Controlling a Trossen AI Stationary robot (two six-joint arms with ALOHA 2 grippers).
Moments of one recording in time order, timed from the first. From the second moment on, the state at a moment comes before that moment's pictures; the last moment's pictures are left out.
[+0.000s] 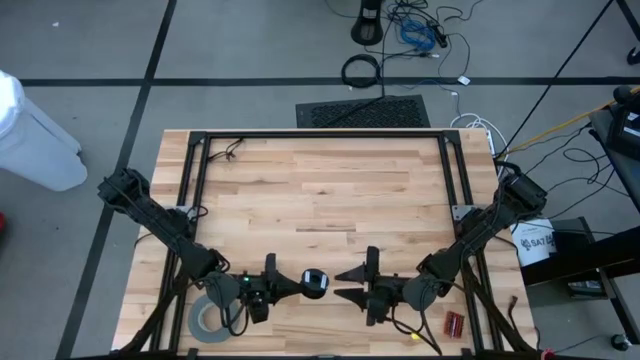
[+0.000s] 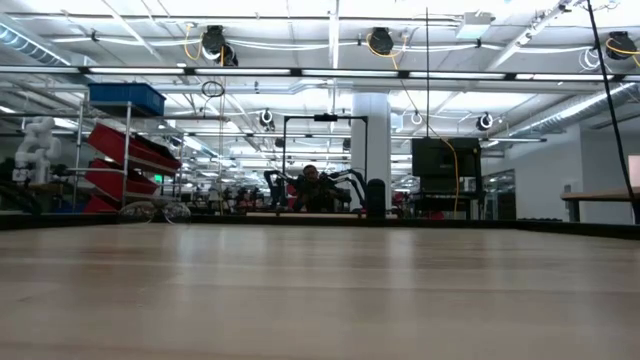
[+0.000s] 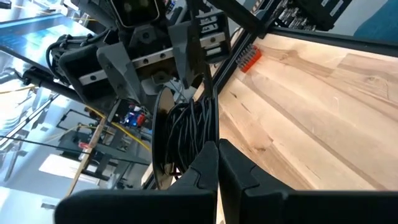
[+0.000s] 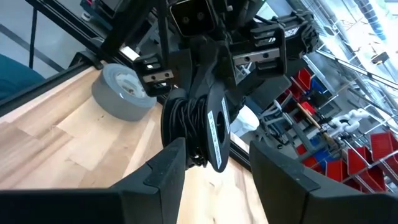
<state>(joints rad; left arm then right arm) -0.71 1.51 0.84 0.44 -0.66 0.85 0.69 1.62 0.94 0.55 0.77 -0.60</state>
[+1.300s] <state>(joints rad) -0.68 1.51 0.84 0.49 -0.61 0.74 0.63 1.62 0.94 0.57 0.68 -0.53</state>
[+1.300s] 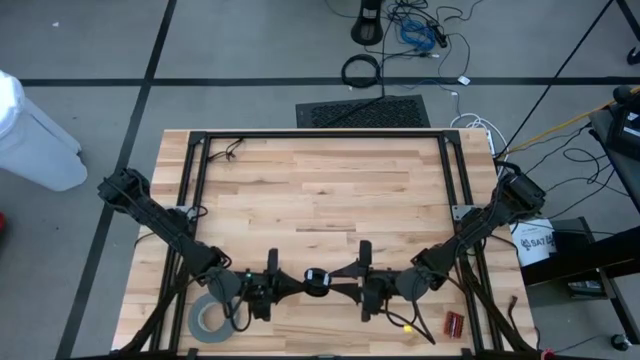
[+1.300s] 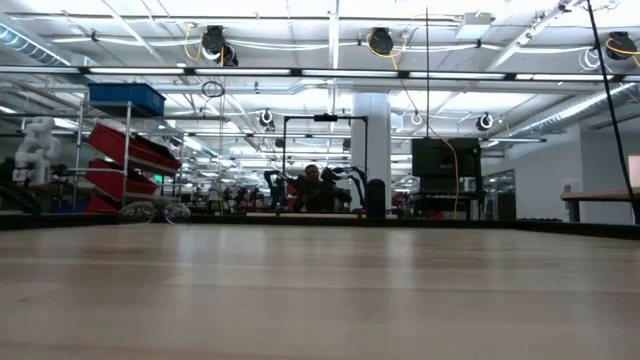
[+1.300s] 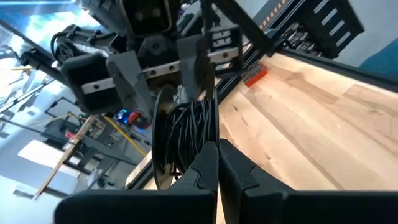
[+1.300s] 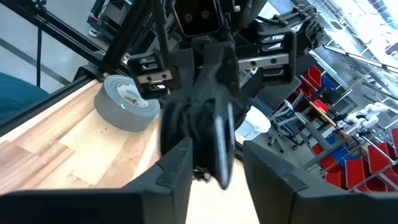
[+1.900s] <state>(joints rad) -0.68 1.51 0.84 0.50 -0.59 0.74 0.61 1.62 0.94 0.56 0.65 -0.50</state>
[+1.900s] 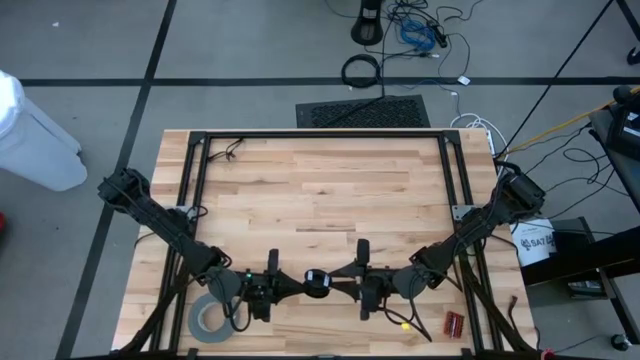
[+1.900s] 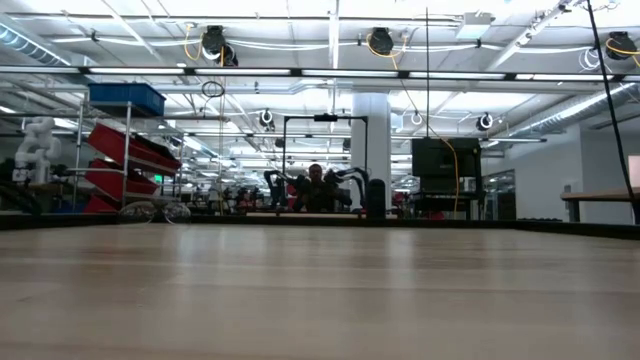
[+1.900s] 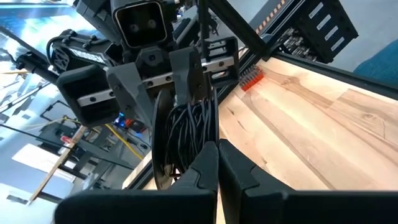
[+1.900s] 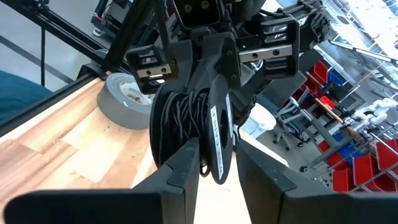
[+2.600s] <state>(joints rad) -0.68 1.51 0.84 0.52 -0.60 0.66 0.59 1.62 0.94 0.54 0.63 -0.45</state>
